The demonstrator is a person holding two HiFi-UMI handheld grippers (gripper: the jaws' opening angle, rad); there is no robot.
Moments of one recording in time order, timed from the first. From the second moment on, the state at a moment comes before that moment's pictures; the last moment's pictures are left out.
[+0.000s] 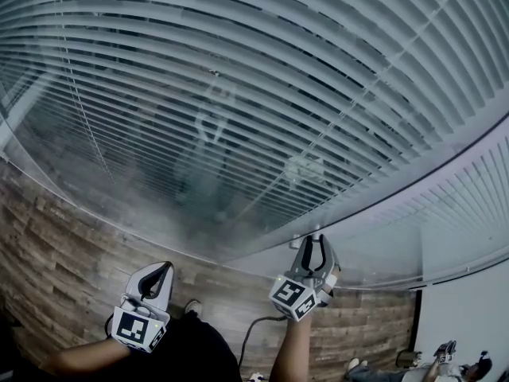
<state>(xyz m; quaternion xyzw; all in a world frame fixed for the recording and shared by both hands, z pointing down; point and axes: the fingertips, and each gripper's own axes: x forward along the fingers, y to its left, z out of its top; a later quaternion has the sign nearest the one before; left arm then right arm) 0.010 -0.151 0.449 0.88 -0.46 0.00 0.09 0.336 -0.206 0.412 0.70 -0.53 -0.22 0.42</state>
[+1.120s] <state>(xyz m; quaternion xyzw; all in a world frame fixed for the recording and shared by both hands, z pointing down) 0.013 -0.149 0.453 0.89 -0.45 0.00 0.11 0.369 -0.201 0.411 0.66 -0.62 0.30 -0.29</state>
